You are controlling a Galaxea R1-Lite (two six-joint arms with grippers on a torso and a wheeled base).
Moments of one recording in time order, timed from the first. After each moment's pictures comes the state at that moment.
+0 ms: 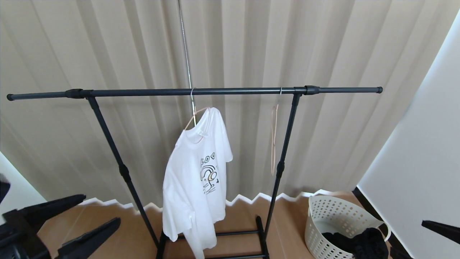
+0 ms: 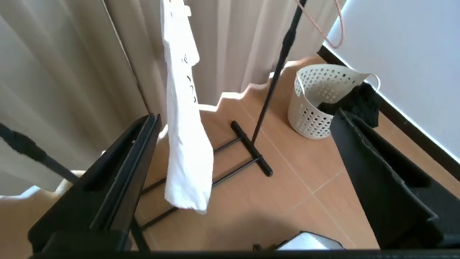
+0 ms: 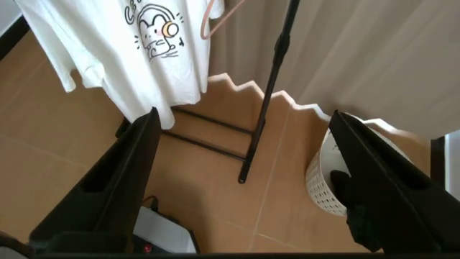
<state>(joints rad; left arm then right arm) -0.21 0.89 -0.27 -0.33 -0.26 0.06 0.41 0.77 -0.23 -0.11 -0.03 0.02</state>
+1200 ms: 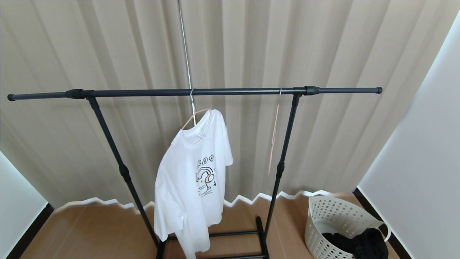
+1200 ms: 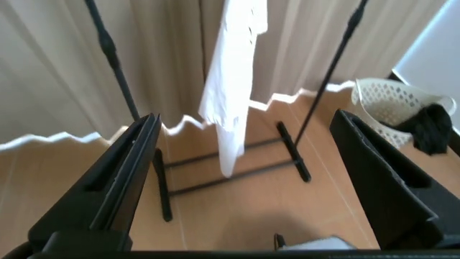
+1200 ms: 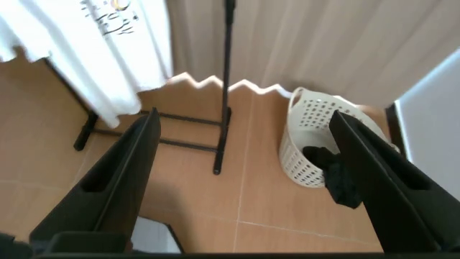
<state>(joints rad) -0.03 0.09 0.00 -0.01 -0.11 0.02 0.00 0.35 0.00 -0.07 -0.04 -0.02</state>
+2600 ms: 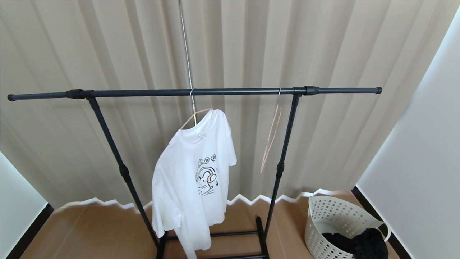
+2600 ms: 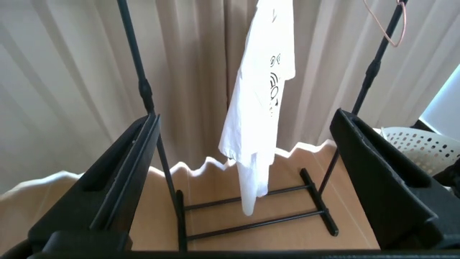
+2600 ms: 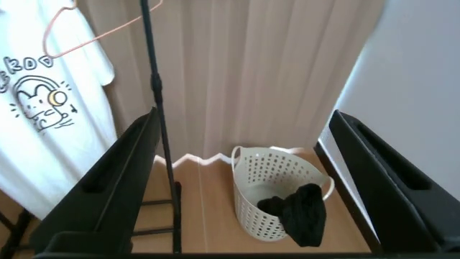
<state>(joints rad) -0.01 0.00 0.00 0.00 -0.09 0.03 0.00 0.00 -0.01 0.02 0.05 -0.01</state>
